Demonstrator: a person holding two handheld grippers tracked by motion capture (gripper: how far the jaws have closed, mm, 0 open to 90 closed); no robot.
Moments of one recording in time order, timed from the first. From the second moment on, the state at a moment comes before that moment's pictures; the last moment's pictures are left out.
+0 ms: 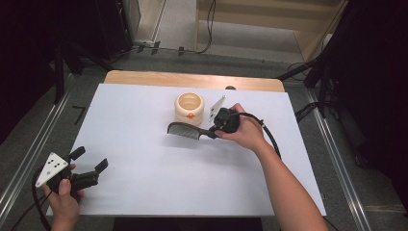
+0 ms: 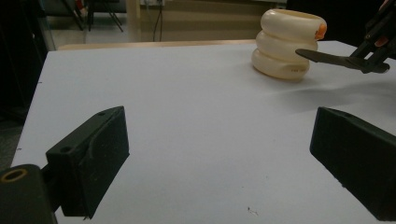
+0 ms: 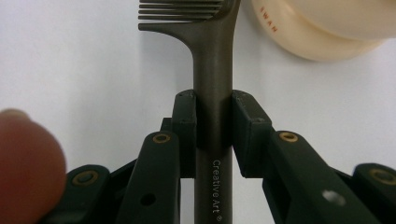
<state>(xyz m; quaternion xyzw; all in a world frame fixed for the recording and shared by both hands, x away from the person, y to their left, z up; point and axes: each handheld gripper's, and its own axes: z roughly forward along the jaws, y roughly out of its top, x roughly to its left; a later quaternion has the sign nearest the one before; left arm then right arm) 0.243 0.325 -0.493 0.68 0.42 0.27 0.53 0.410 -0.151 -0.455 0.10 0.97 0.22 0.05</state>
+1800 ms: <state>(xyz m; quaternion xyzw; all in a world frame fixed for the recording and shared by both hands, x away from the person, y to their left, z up) 0.242 0.291 -0.462 0.68 0.40 0.26 0.56 0.354 -0.209 -0.471 0.24 0.81 0.52 0.14</state>
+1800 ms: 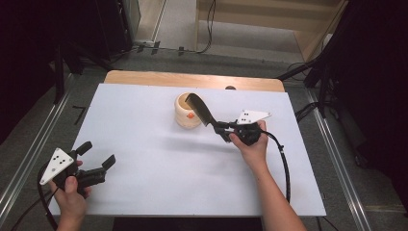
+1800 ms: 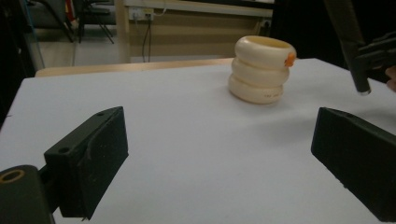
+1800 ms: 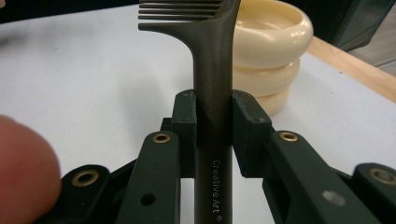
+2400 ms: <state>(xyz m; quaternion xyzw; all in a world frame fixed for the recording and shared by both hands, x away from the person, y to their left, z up) 0.263 0.224 -0.436 0.69 0.35 0.22 0.59 0.329 -0.212 -0.468 0.24 0.79 0.55 0.16</state>
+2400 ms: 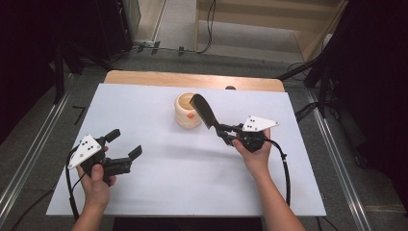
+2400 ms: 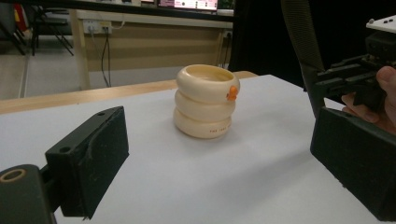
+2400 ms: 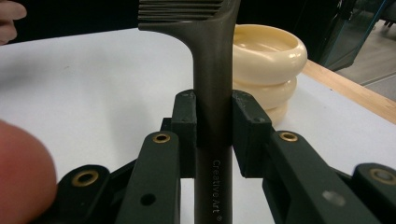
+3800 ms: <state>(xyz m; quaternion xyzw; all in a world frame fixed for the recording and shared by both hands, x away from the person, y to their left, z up) 0.289 0.117 -0.424 0.71 0.31 0.16 0.61 0.301 -0.183 -0.482 0.23 0.79 0.55 0.15</state>
